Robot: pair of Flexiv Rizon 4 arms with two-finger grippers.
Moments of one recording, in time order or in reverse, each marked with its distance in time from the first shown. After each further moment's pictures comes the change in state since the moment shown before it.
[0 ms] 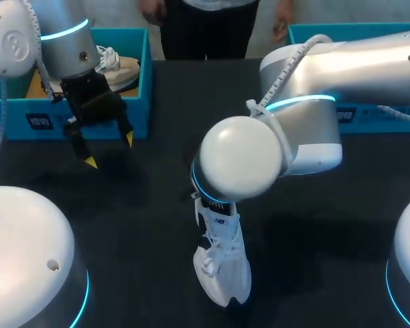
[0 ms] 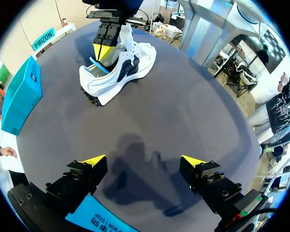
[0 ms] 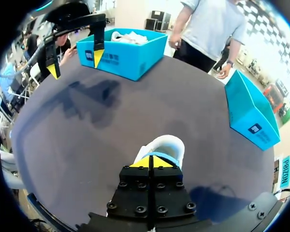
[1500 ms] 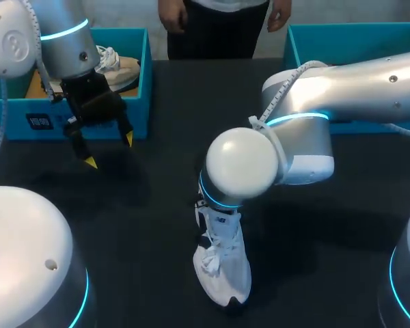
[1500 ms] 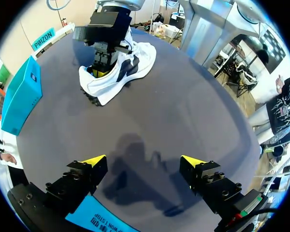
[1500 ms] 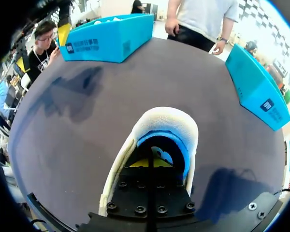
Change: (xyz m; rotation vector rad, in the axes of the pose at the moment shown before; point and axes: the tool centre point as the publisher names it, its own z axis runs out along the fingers) left arm 0.000 0.000 0.000 0.000 0.000 0.000; right arm -0.009 -0.033 0.069 0.085 0.013 0.122
